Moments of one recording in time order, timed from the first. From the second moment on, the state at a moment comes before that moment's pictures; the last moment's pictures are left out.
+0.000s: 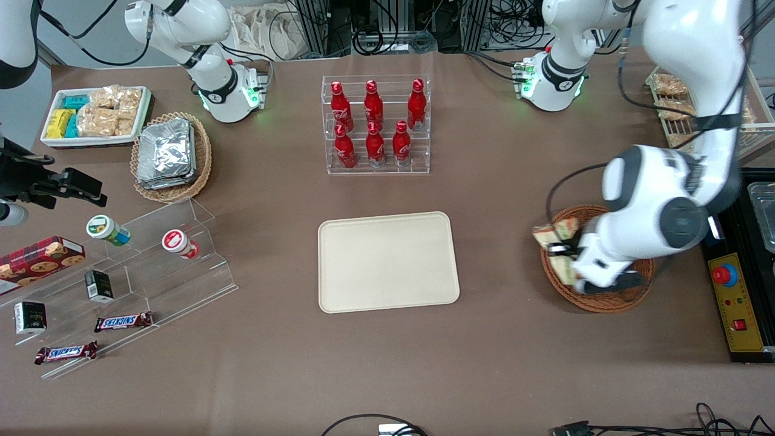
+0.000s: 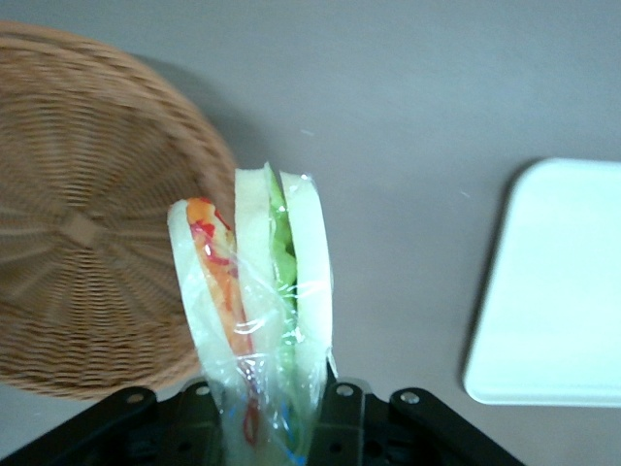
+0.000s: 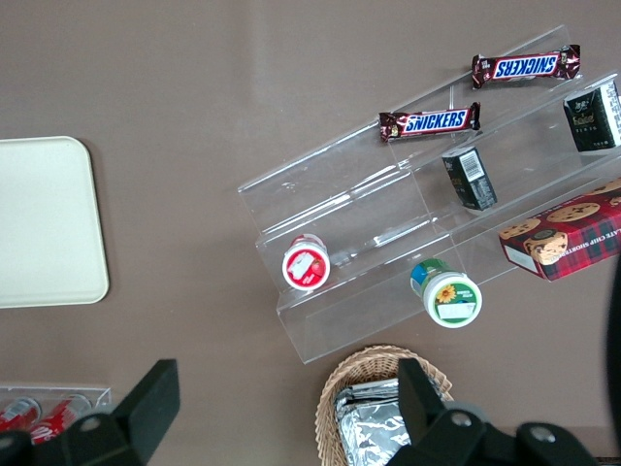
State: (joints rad) arm -0.10 0.39 -0.16 -1.69 -0.06 1.91 -0.35
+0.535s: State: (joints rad) arm -0.35 0.60 -0.16 -1.54 -0.06 1.91 -0.50
